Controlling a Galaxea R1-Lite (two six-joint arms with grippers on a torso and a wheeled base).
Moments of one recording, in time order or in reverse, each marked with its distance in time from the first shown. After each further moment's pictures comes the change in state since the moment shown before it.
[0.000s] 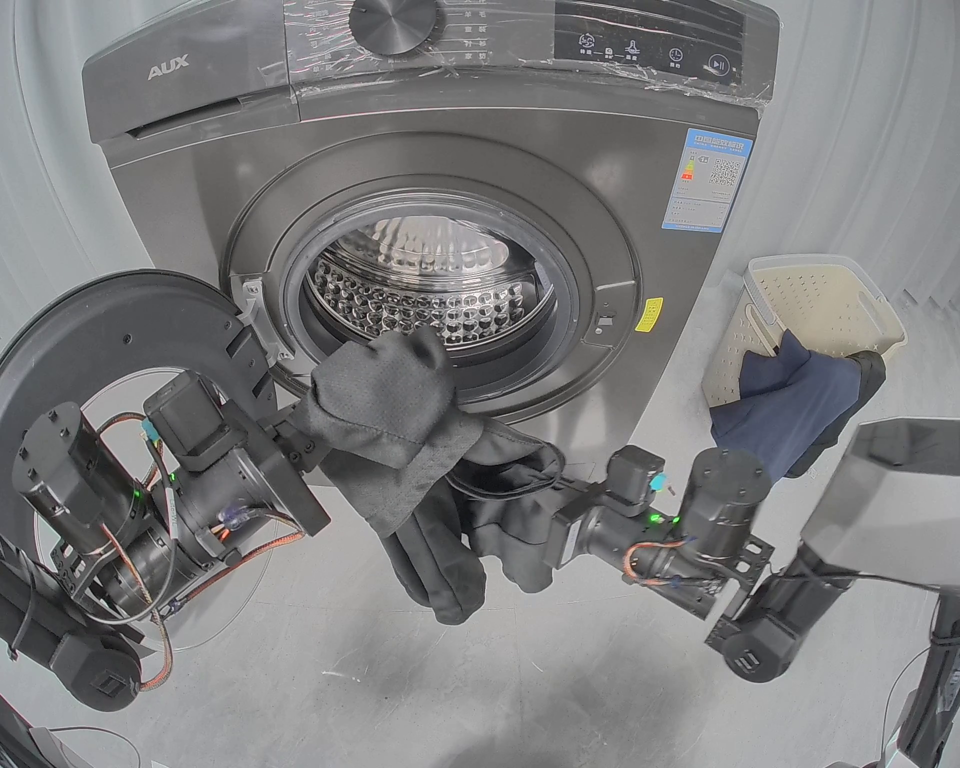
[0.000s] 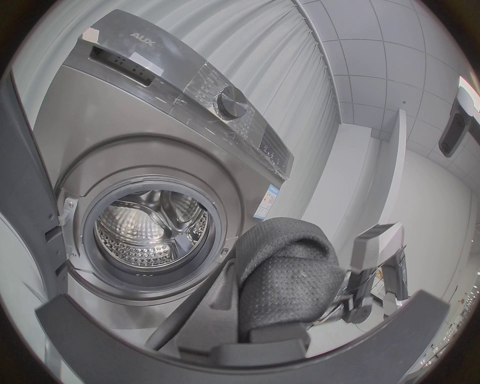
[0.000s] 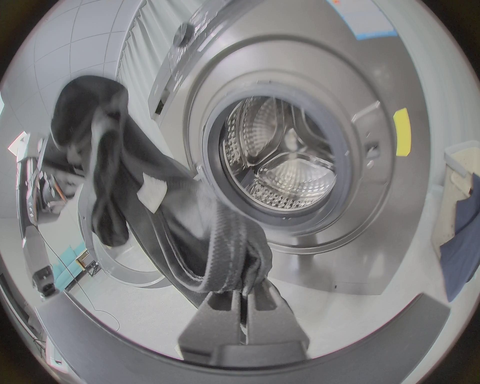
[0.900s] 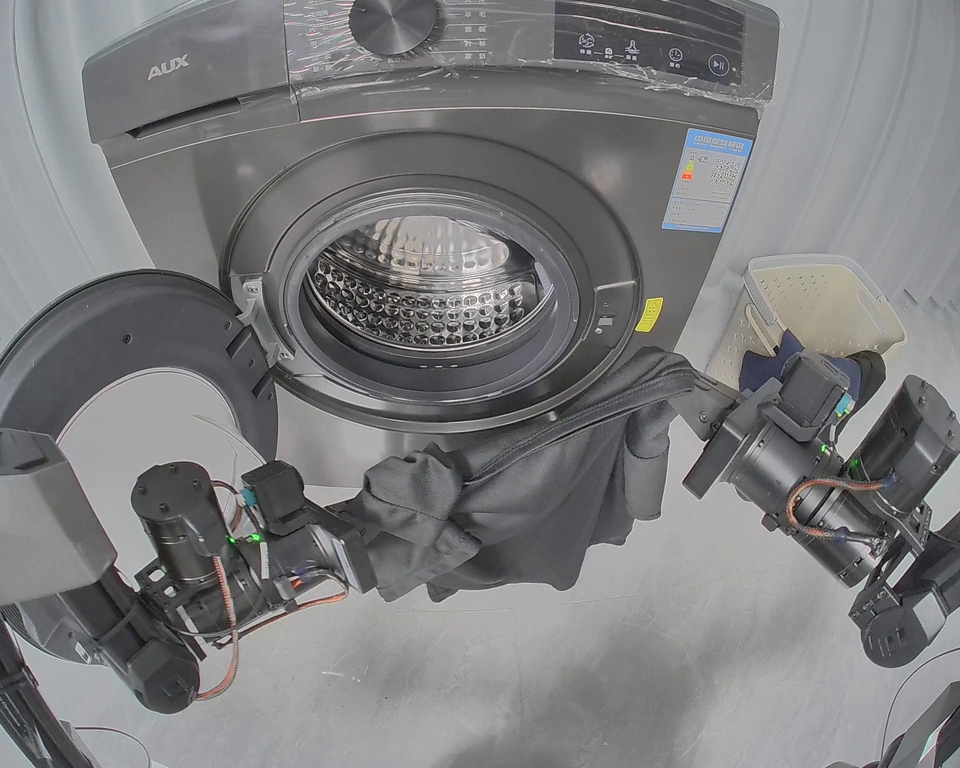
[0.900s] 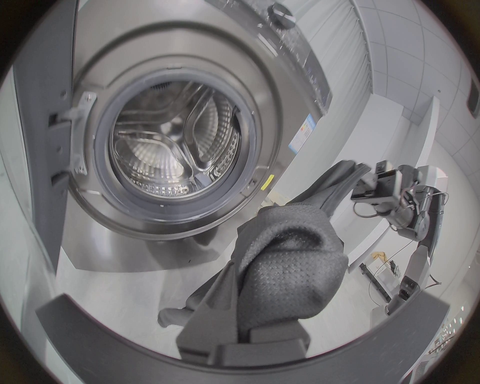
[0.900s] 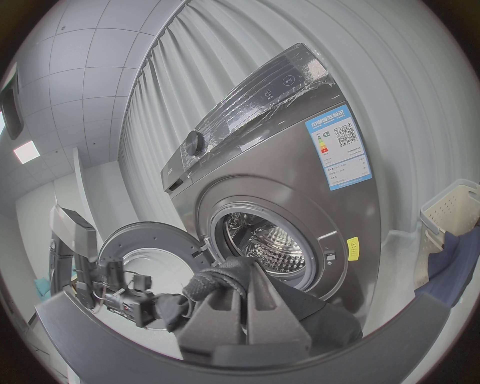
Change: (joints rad) left arm 0.047 0.271 0.049 0.000 -0.008 0.001; right arm -0.053 -0.453 0.191 0.006 -0.004 0.017
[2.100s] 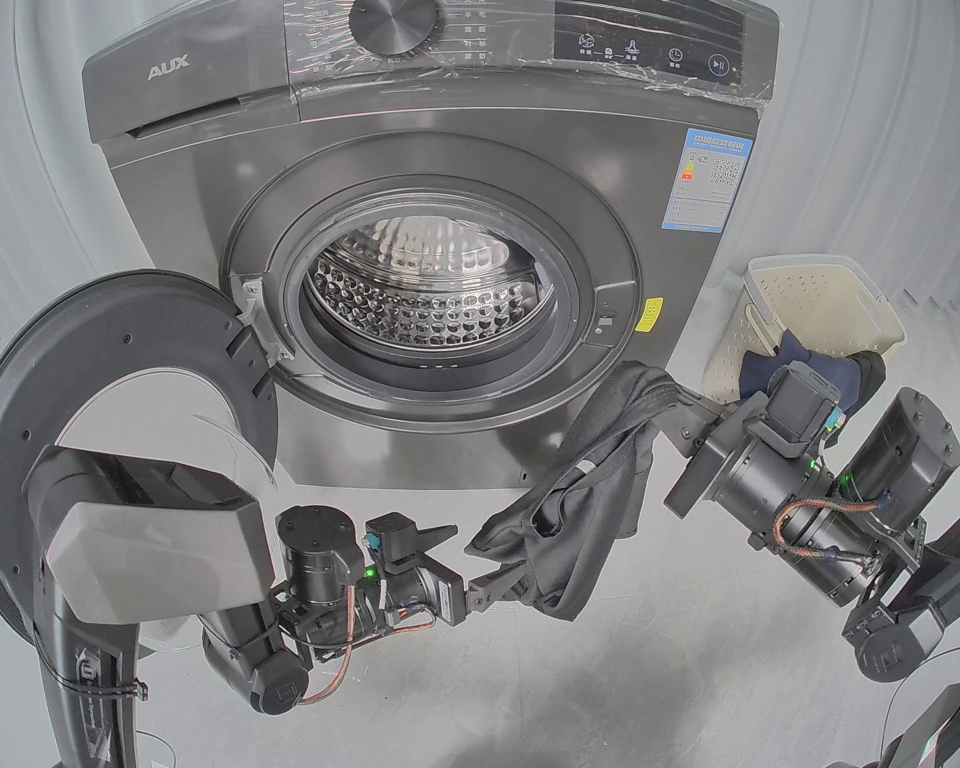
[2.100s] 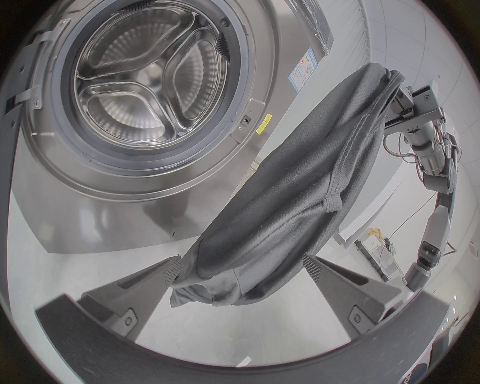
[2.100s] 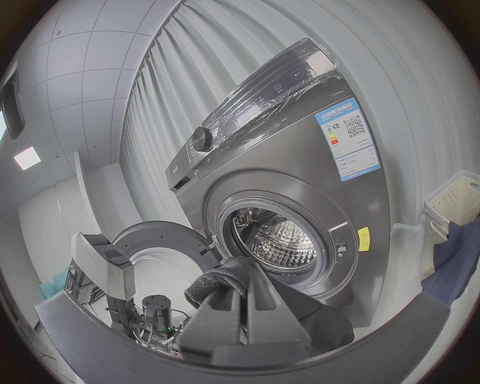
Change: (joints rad) left arm -0.100 0.371 -0.225 -0.001 0.010 0.060; right arm 0.071 0.004 0.004 0.003 -0.053 0.012
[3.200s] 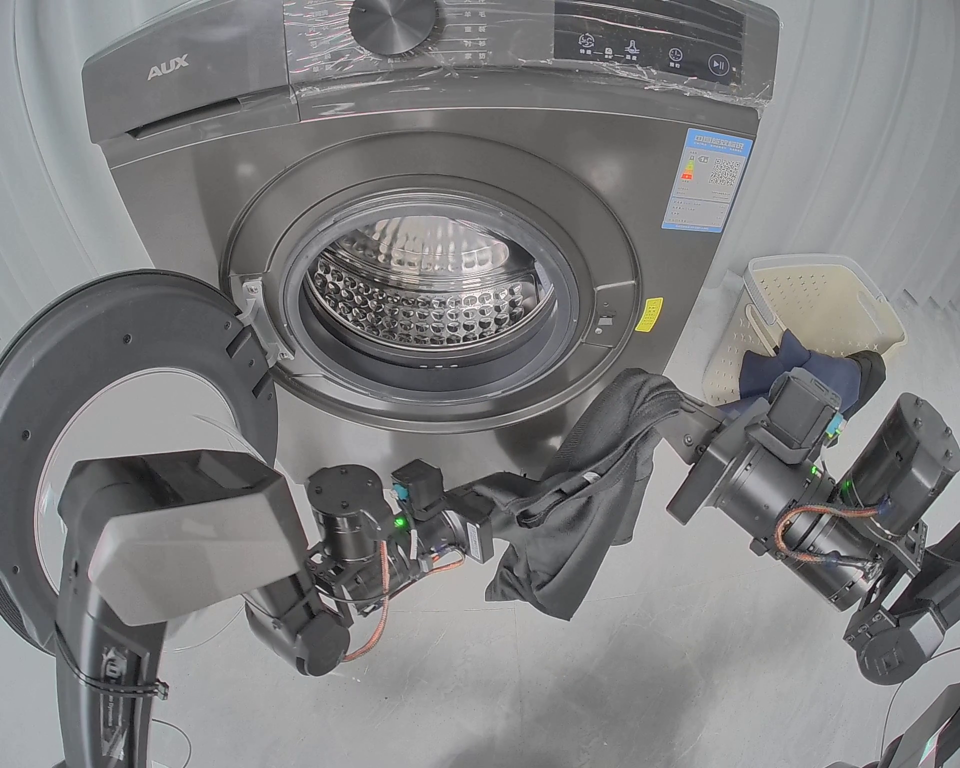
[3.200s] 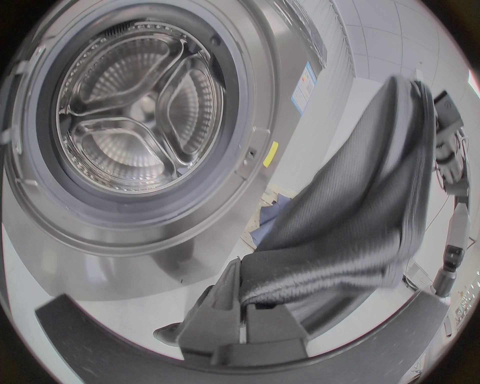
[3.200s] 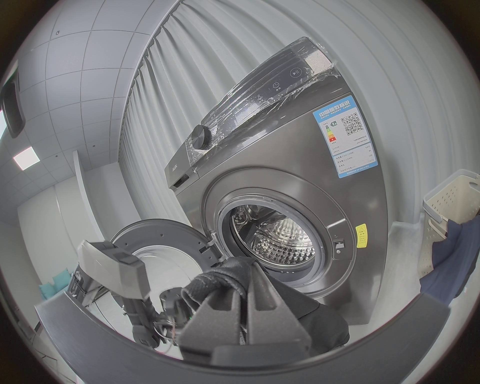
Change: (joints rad) left arm 0.007 0.088 -0.279 0.000 0.057 0.060; right arm 0.000 -0.003 0.017 -0.001 -0.003 0.001
